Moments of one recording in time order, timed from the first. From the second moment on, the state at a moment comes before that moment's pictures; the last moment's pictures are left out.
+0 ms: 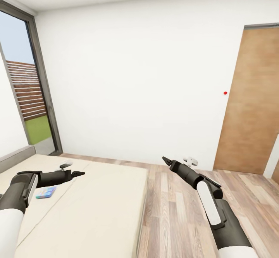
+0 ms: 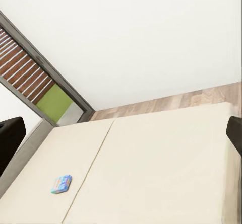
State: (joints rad) left arm -0.71 0.28 0.38 -0.82 -0.22 0.80 -0.98; right arm -0.45 0.03 -0.04 -1.34 -0.56 0.57 0.13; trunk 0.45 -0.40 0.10
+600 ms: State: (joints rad) left arm -0.71 0.28 0.38 -0.82 -0.22 0.80 -0.98; right arm -0.45 0.03 -0.04 -1.34 -0.56 0.56 0.13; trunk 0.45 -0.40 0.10
